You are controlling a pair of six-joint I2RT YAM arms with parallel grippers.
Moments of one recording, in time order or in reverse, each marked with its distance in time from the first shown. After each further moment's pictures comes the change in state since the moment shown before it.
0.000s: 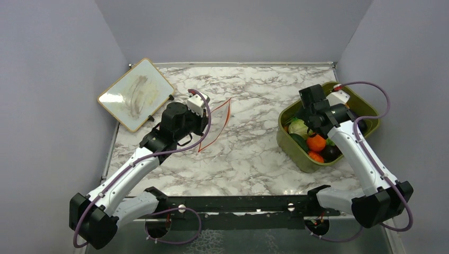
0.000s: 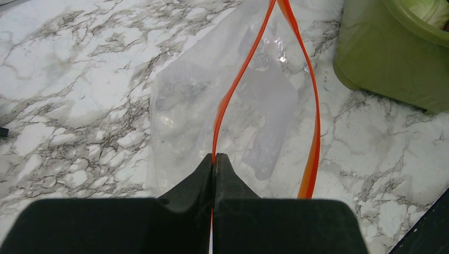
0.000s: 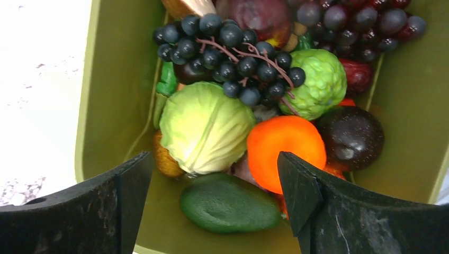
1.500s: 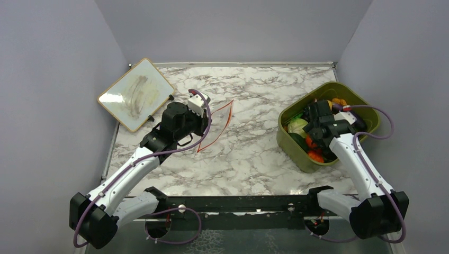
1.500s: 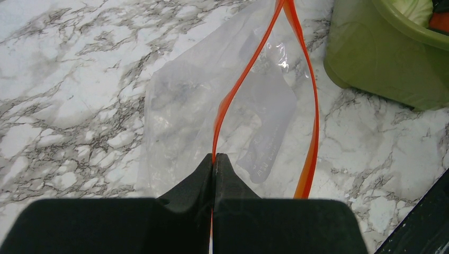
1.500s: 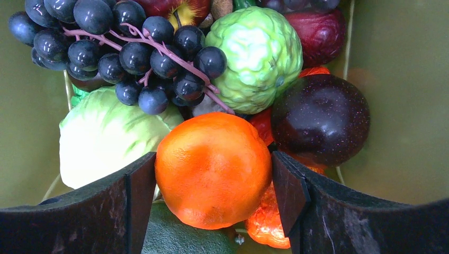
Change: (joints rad) left arm 0.000 0.002 0.000 0.000 0.028 -0.027; right arm -0.156 -0.102 -0.292 0.085 -0.076 0.103
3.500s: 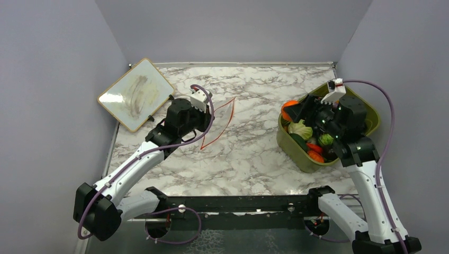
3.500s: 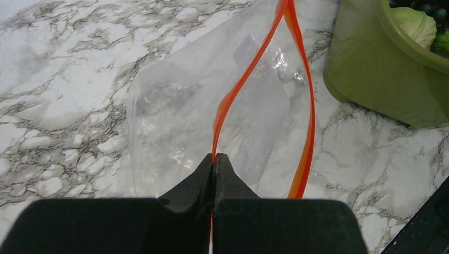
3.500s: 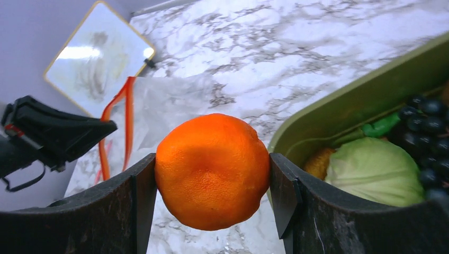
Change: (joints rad) left arm 0.000 0.084 0.025 0.052 -0.017 -0.060; right arm -0.001 -0.286 0.097 0.446 -0.790 -0.615
